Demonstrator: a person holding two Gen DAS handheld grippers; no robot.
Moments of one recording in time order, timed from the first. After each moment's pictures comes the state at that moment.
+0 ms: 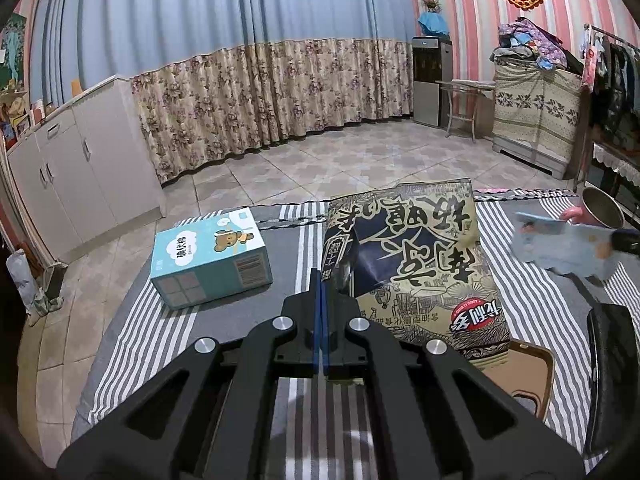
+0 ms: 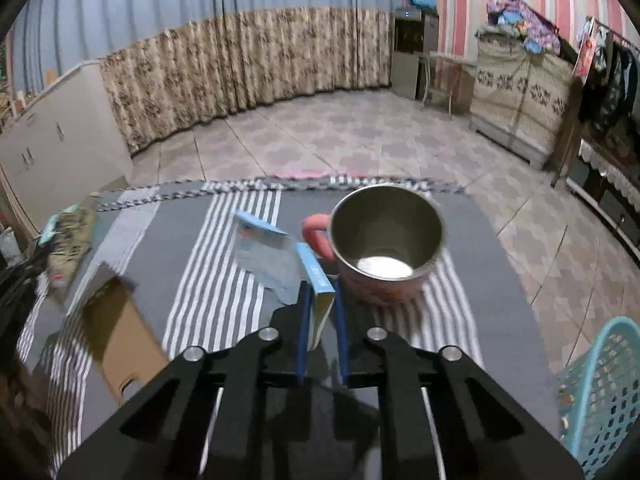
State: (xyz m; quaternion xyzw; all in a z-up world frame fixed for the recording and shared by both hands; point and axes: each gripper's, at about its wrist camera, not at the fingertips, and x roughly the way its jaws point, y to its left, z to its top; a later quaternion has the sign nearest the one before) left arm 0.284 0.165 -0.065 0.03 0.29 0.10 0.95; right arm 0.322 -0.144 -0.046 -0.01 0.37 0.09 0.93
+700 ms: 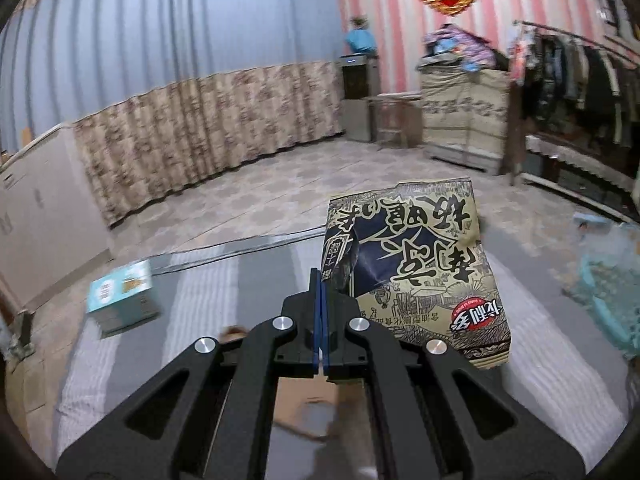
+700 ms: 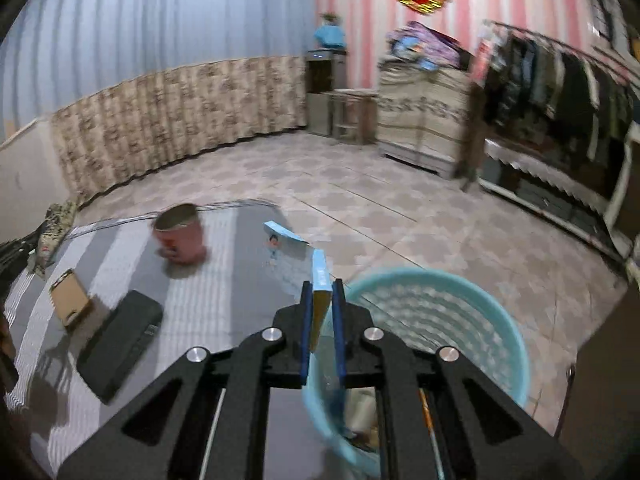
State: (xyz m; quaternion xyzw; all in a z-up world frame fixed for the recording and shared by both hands) left arm 0.239 0.012 -0.013 0.05 0.26 -0.02 0.96; right arm 0.188 -0.368 -0.002 0.03 0.30 -0.05 0.95
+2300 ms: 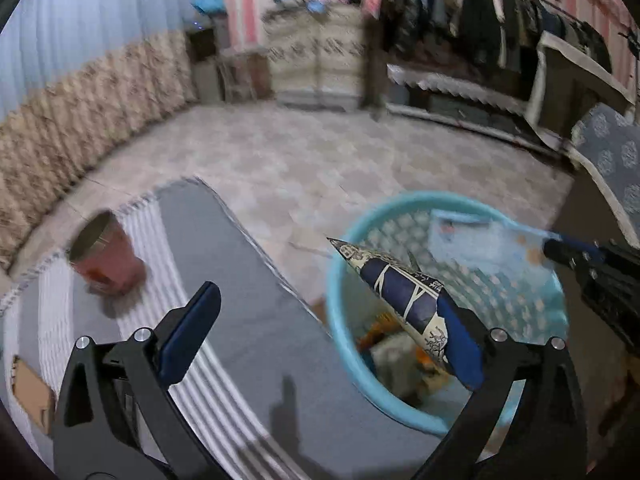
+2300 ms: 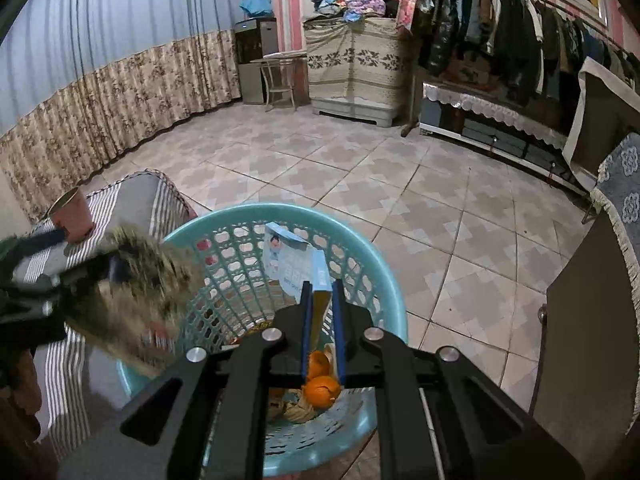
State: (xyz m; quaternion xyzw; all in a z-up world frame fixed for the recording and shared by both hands) left arm 0.255 -0.292 -0.057 0.11 0.36 -0.23 0.90; right arm 0.175 -0.509 -0.060 0.08 0.35 -0.13 0.92
